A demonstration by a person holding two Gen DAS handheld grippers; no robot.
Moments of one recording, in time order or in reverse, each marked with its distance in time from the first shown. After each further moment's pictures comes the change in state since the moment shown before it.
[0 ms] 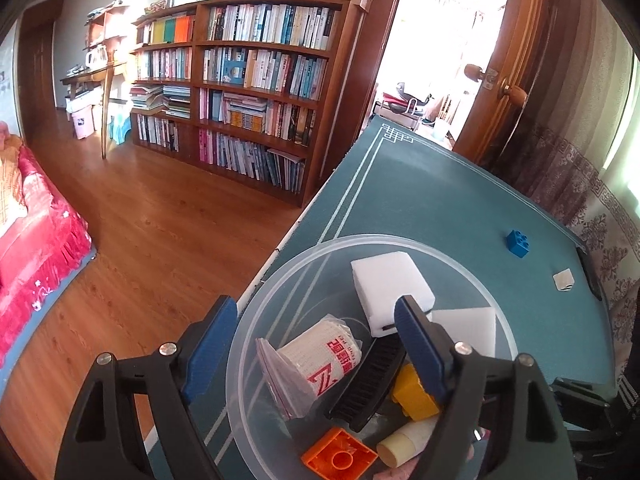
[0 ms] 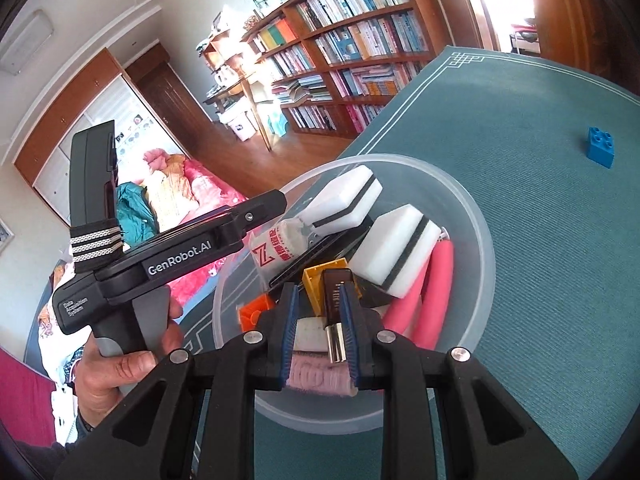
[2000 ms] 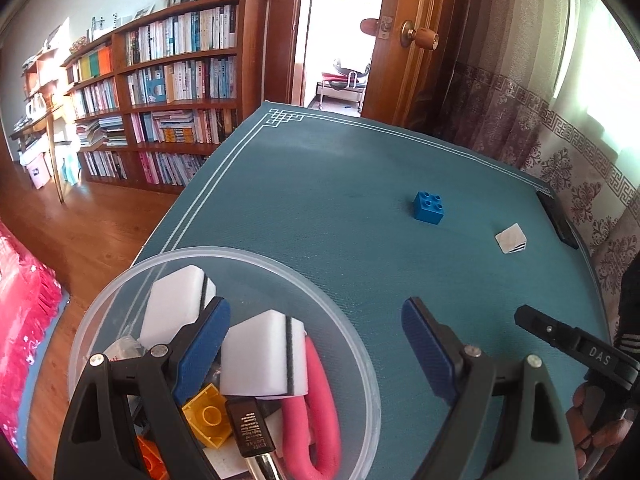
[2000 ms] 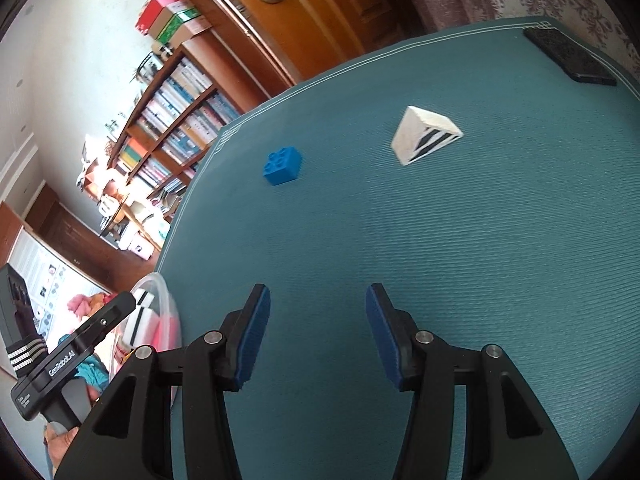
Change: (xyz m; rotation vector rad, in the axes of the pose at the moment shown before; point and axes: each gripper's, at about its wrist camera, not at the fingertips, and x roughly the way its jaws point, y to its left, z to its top) left arm 0.011 -0.143 0.003 0.219 0.052 -0.085; right arm -0.121 -0.189 -0.041 0.482 -0.269 -0.308
